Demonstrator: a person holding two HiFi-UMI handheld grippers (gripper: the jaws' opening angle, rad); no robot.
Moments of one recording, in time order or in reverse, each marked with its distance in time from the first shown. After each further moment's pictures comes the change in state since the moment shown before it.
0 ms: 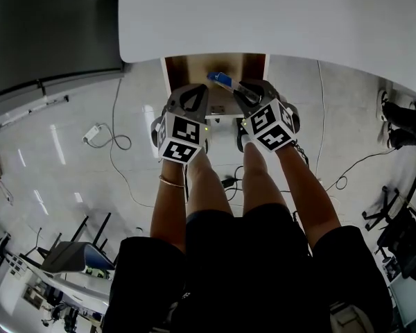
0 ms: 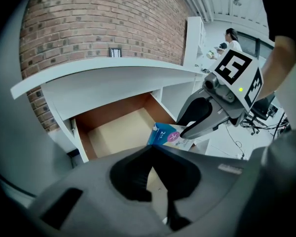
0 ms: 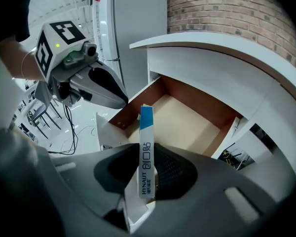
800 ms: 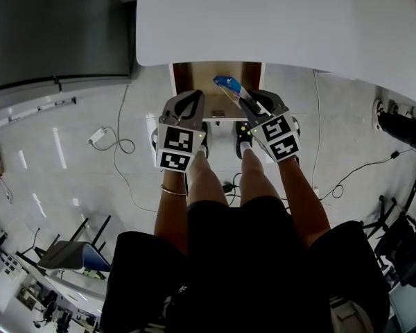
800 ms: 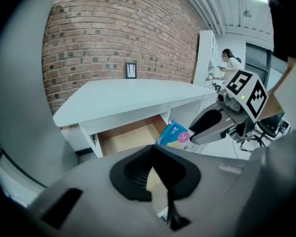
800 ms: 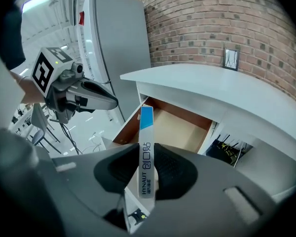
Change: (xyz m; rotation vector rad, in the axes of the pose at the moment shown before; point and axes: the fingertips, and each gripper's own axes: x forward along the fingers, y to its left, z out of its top) left arm -0.066 0.009 0.049 -0.119 -0.109 0.094; right arm -0.065 -0.002 0.030 0.208 -0.127 -0.025
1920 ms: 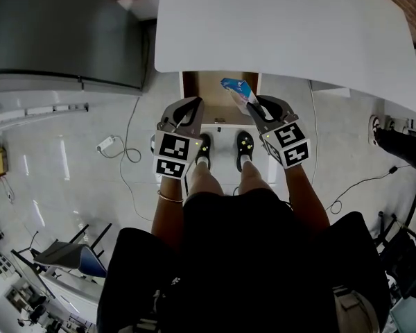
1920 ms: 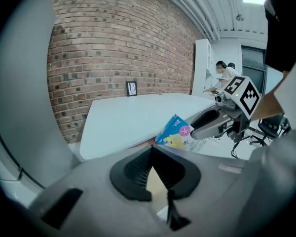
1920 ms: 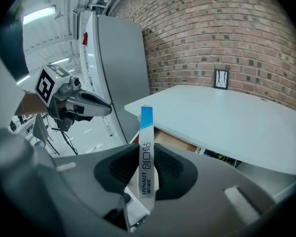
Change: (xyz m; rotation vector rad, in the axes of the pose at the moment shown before) left arm -0.076 -0.014 0.069 0.035 -0.100 0.032; right arm -0.086 0.002 0.062 0.029 -0.165 -0.014
